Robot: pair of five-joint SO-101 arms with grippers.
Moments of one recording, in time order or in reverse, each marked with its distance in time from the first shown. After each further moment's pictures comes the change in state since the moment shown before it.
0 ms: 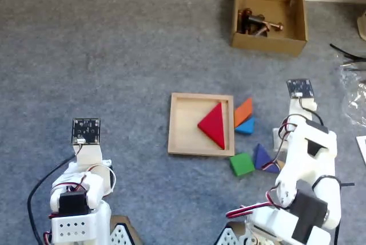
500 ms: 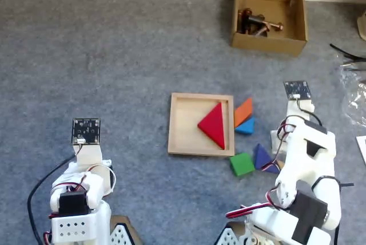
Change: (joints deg) left arm 0.0 0.0 0.0 0.0 0.0; right arm -0.3 -3.6 0.8 1.9 0.1
